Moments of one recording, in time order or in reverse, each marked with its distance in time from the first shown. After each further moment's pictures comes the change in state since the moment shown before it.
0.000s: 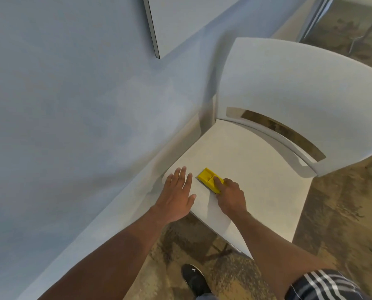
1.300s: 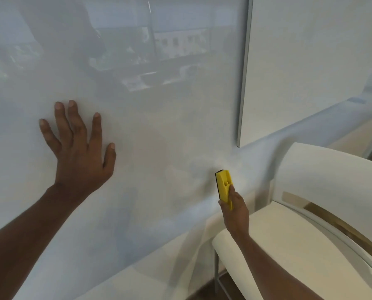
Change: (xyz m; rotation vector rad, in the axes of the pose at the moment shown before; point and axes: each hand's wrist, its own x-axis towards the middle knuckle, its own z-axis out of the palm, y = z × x) left_hand -0.312 -0.179 -0.299 0.643 1.278 -0.520; right_hand -0.014 -0.186 -0.138 0.816 0.512 -0.361
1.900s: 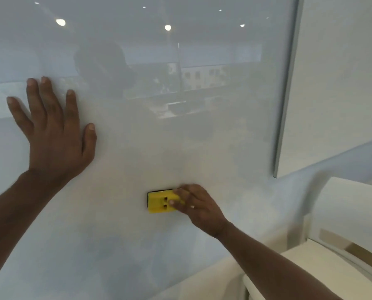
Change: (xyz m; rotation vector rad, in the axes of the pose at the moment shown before) left_hand 0.040 -0.150 -0.089 0.102 0.156 -0.096; right_hand -0.001 -0.217 0.082 -0.152 0.129 -1.464
